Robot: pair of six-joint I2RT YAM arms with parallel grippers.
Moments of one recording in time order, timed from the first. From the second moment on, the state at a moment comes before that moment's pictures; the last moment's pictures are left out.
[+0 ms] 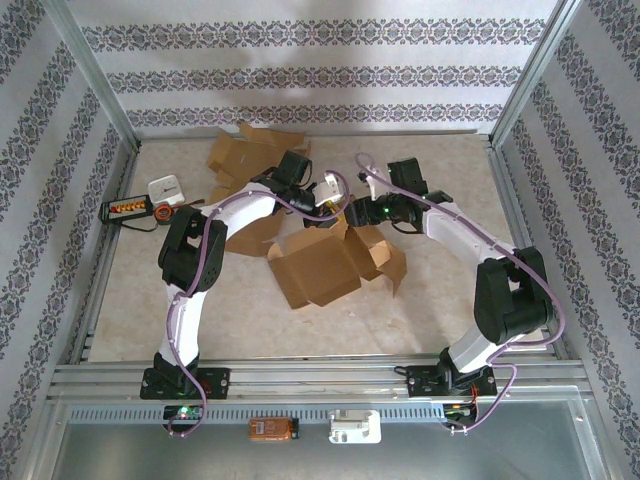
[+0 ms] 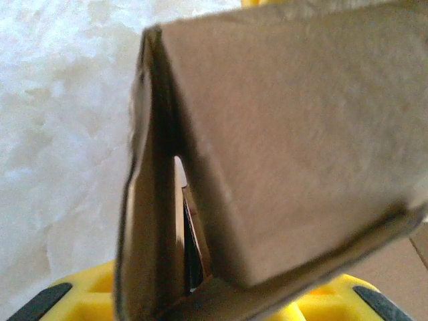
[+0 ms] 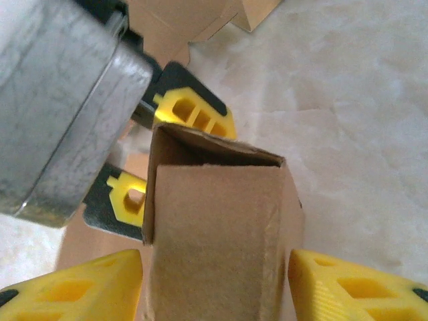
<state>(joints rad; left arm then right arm) -0.46 2.12 1.61 -0.39 0.68 0.63 0.30 1.61 1.15 -0.37 -0.50 0.06</state>
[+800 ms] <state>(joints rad) -0.46 2.10 1.46 -0.13 0.64 0.34 0.24 1.69 1.15 -0.28 -0.68 0.19</state>
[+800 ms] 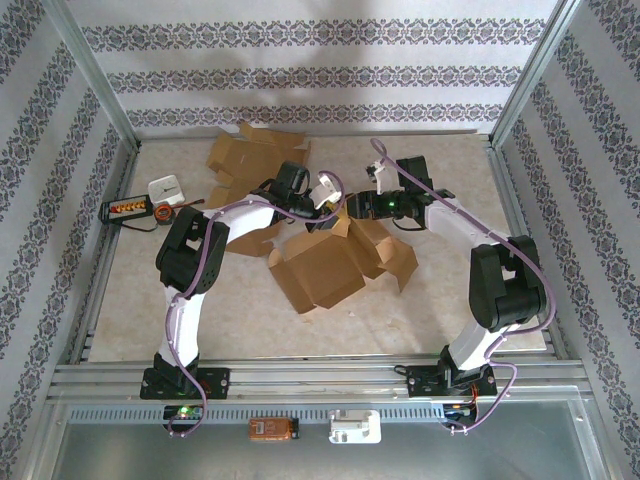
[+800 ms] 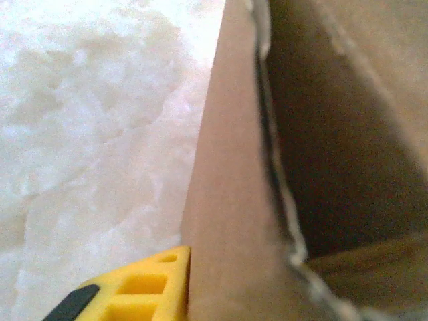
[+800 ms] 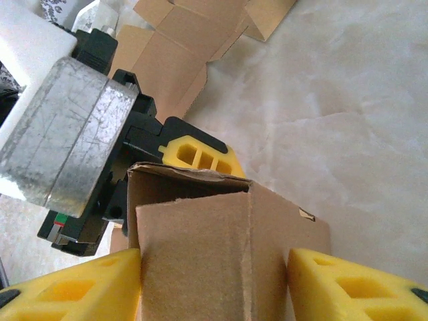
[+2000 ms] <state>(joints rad) -0.54 2.08 1.36 0.10 0.31 0.15 0.25 1.54 1.15 -0.30 -0.52 0.40</state>
